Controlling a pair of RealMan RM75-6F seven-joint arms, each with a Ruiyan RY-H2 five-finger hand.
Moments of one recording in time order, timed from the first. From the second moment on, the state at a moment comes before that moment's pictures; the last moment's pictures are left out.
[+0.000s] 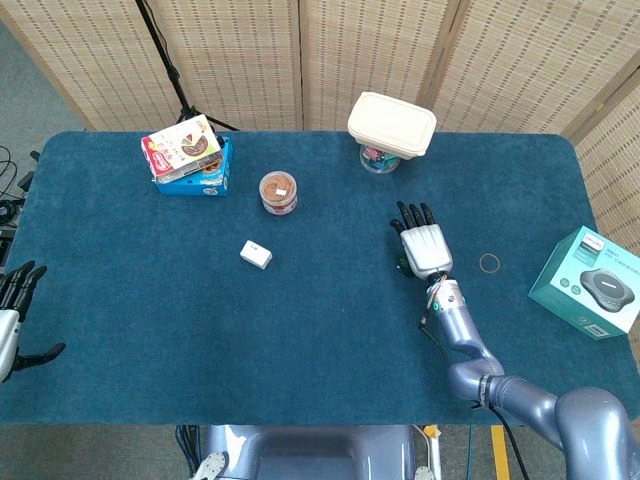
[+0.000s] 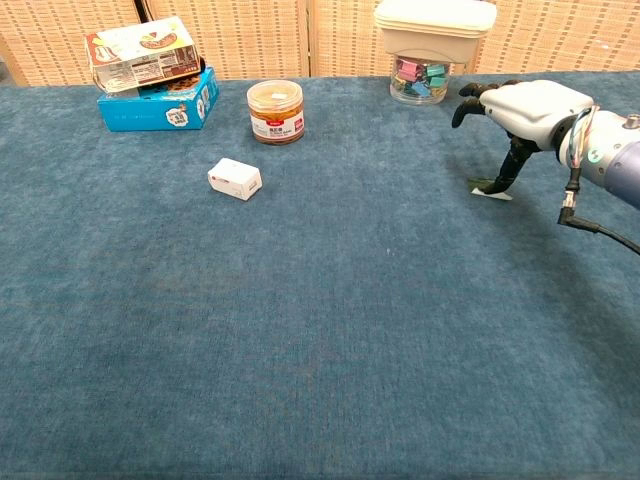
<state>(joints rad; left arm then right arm) -0.11 -0.97 -0.05 -1.82 1.41 1.42 0.05 0.79 -1.75 0.23 -0.94 -1.13 0.92 -0.34</state>
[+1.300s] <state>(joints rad) -0.11 -0.97 -0.05 -1.82 1.41 1.42 0.05 0.78 -1.73 0.22 -0.98 -1.16 0.89 -0.31</state>
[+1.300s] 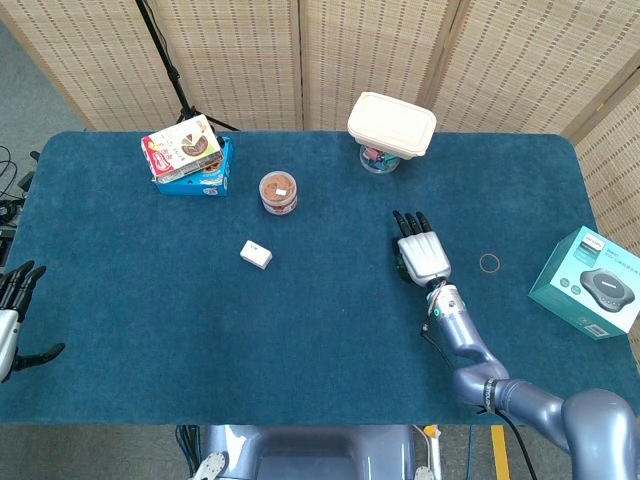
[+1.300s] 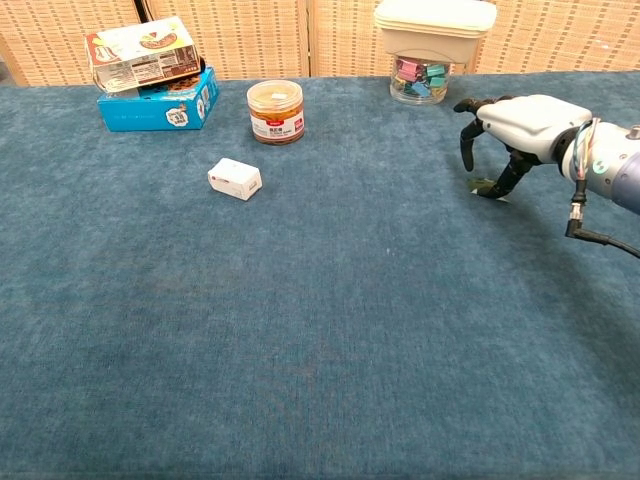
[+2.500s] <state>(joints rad) -0.11 -0.96 -0.05 -1.82 1.41 1.42 0.04 0.78 -1.73 0.21 -0.97 -1.15 0.87 -0.33</state>
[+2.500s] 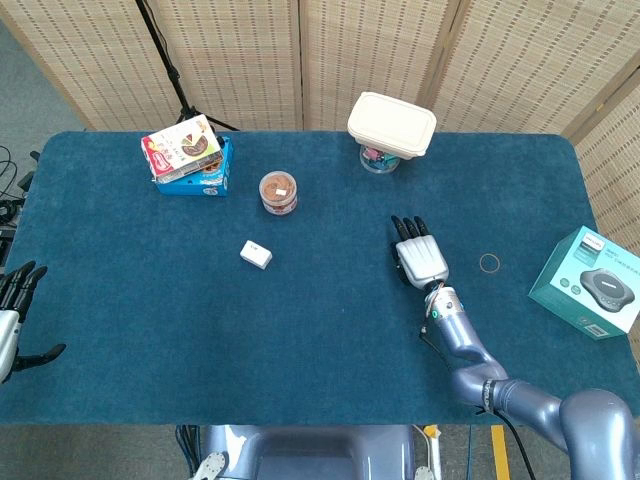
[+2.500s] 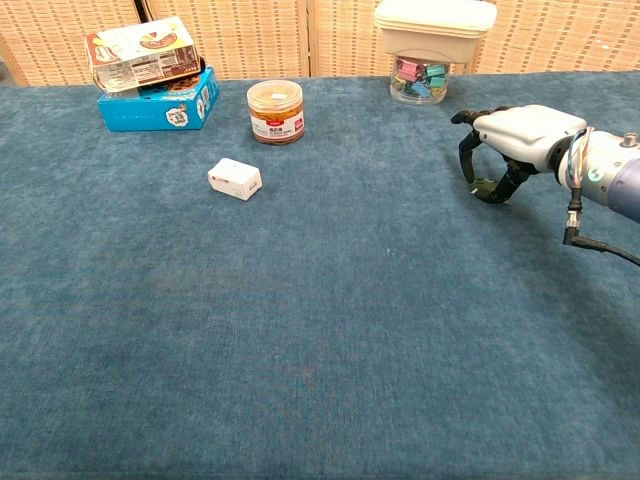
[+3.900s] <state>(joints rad) -0.11 -0.96 -0.05 -1.81 1.41 1.42 0.04 0.78 -1.75 0.21 -0.95 -1.13 0.85 -0.34</state>
